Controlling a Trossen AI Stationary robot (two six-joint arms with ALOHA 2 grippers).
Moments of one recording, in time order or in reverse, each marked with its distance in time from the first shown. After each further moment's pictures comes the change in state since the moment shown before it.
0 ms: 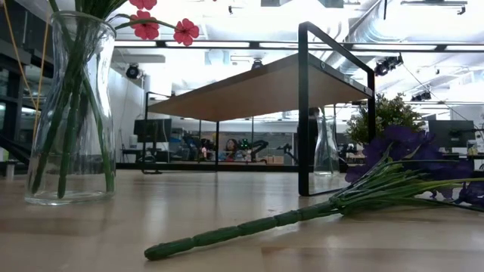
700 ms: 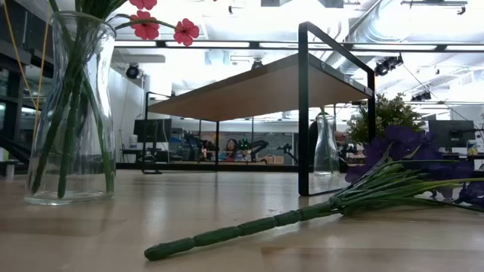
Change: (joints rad) left arm 0.000 0.000 0.000 0.001 0.000 0.000; right arm 0.000 -0.188 0.000 -0.094 -0.011 0.010
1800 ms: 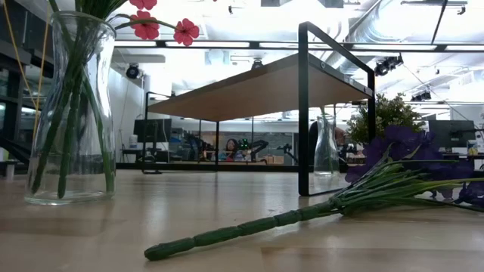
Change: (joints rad) left arm 0.000 0.000 0.000 0.001 0.000 -0.017; right arm 0.000 -0.388 -0.297 0.063 -0.046 0.014
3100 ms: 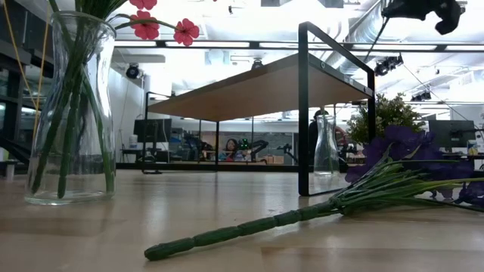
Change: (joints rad) left arm 0.000 0.000 0.000 0.000 0.000 -0.014; right arm -0.004 -0.039 -0.789 1.632 -0.226 -0.684
